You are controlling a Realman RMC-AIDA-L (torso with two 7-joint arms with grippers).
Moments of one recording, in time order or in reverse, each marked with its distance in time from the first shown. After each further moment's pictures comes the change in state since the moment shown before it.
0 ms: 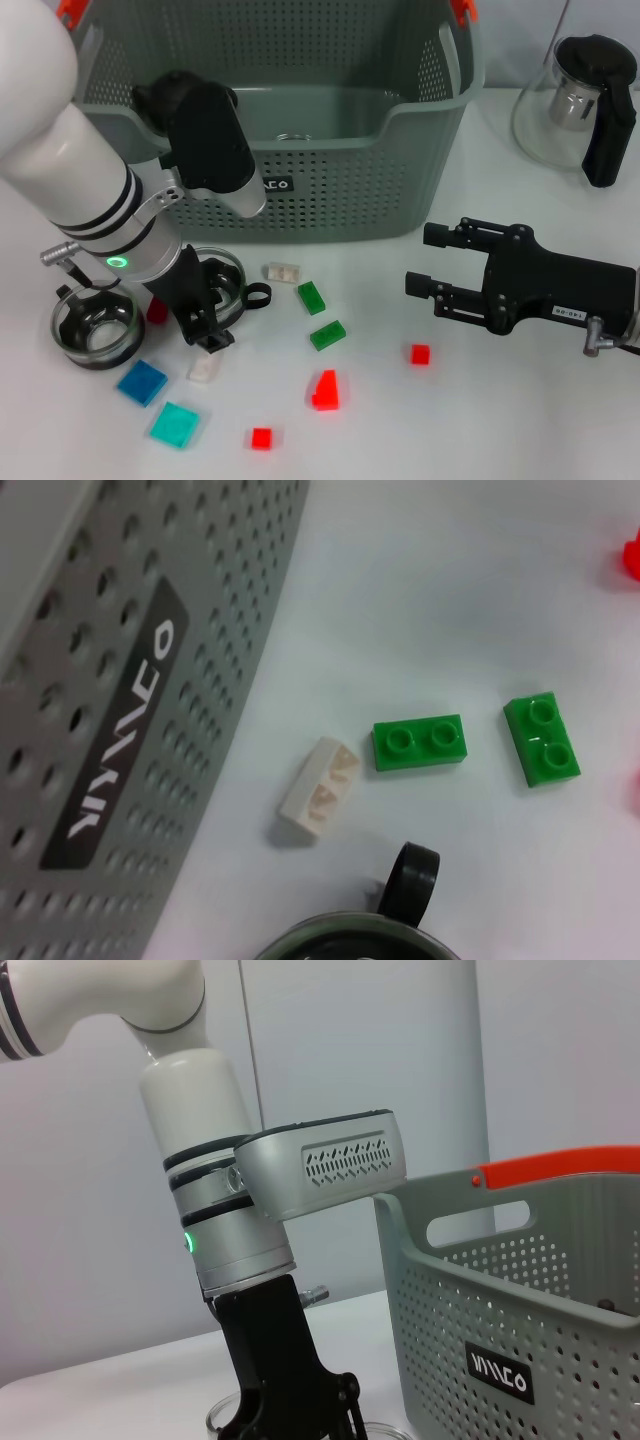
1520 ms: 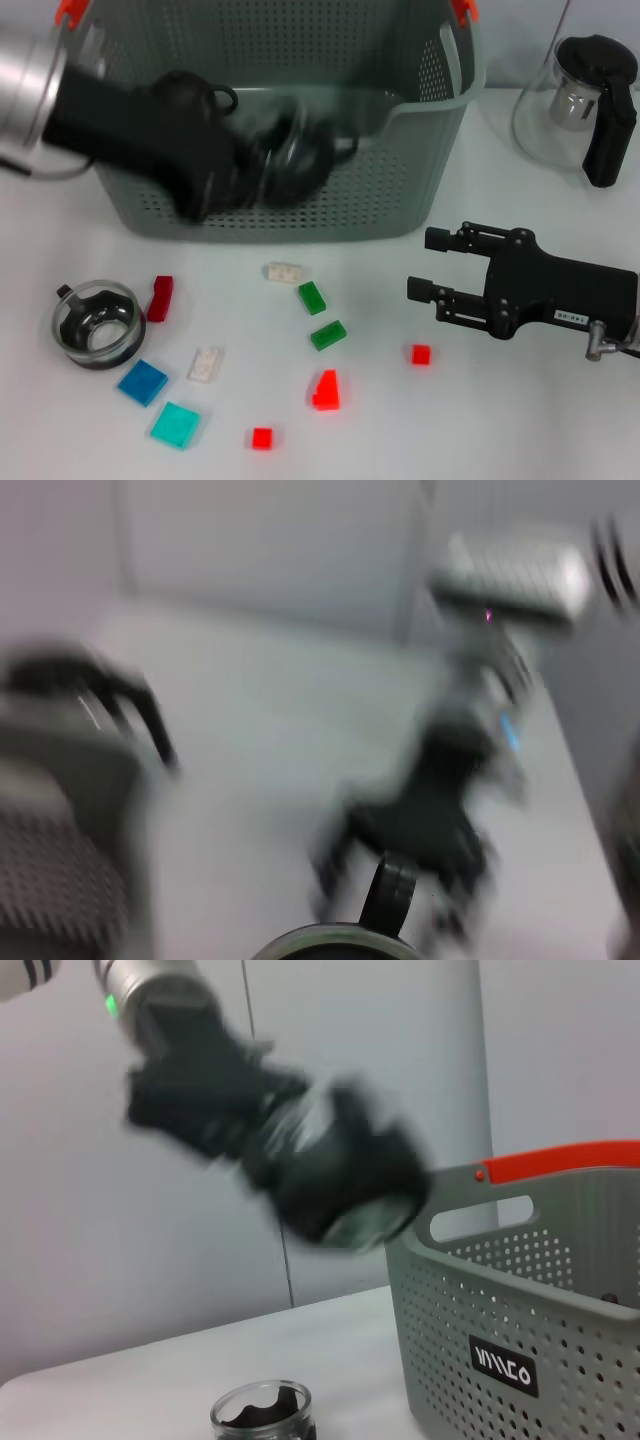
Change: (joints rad) left arm -0.049 0.088 -0.585 0.232 -0.638 0.499 0.212; right arm -0.005 -0.002 -0.007 0.000 0.000 -0.002 0.000
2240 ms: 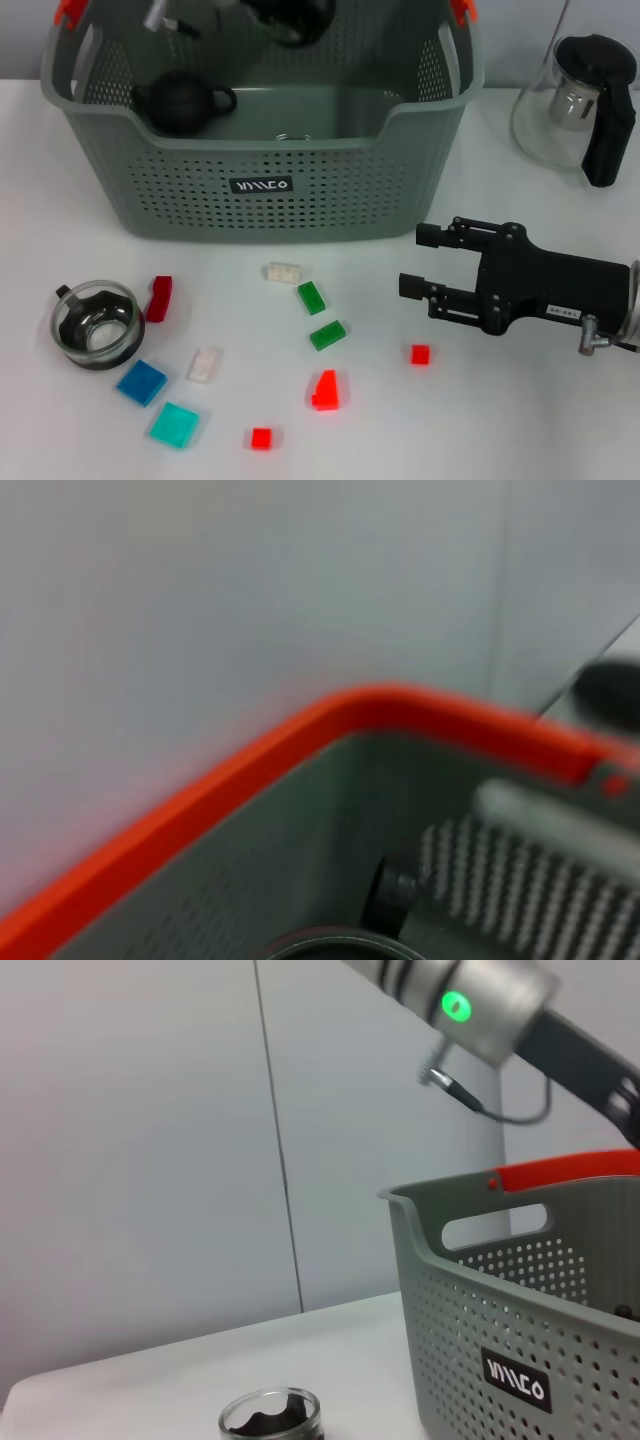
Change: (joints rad) left arm -0.360 0.029 0.260 -0.547 0.422 -0.958 -0.390; right arm 0.018 0.002 -0.003 0.000 -0.002 -0.004 0.000
